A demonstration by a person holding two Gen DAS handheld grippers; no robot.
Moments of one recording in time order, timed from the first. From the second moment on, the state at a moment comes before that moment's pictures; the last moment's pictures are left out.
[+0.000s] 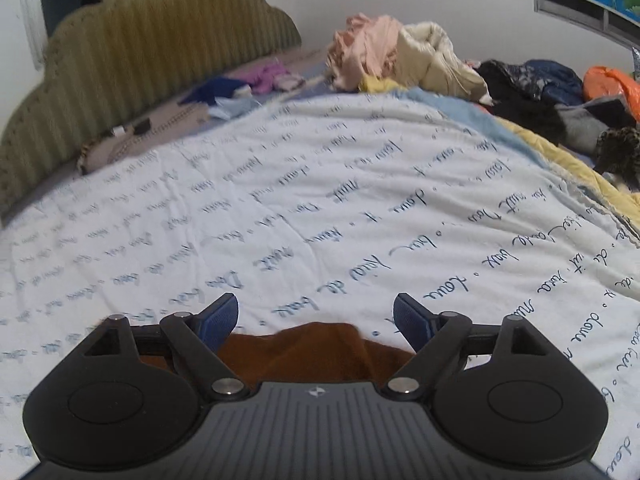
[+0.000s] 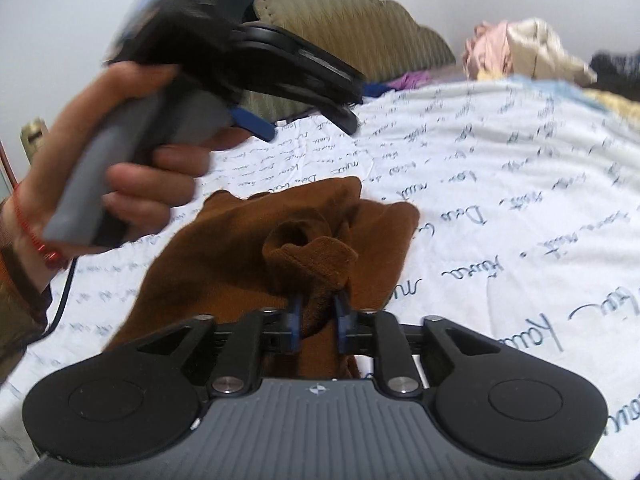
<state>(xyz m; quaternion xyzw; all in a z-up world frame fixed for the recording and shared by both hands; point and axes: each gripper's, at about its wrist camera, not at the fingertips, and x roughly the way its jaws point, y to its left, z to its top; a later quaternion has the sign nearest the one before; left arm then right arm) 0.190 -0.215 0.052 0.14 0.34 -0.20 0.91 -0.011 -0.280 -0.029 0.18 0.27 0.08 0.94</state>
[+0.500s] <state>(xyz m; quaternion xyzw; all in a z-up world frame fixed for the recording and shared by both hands) 0.093 -0.088 0.013 0.16 0.32 -0.15 0.92 0.043 -0.299 -0.051 0.37 0.30 0.14 0.87</state>
